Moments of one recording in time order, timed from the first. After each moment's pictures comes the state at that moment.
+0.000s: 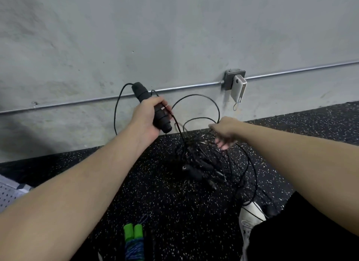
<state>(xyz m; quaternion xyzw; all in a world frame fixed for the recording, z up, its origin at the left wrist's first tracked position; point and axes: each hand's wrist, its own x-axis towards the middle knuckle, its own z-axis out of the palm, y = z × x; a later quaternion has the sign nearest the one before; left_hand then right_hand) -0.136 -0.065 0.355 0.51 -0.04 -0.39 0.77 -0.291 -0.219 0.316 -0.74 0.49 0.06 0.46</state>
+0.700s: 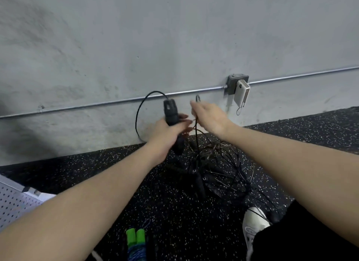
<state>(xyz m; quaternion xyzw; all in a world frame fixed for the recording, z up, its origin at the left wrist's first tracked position) -0.162 -0.057 0.323 0.65 -0.24 -0.36 0.62 -0.253 -0.179 0.356 -0.85 0.27 -0.18 0.40</state>
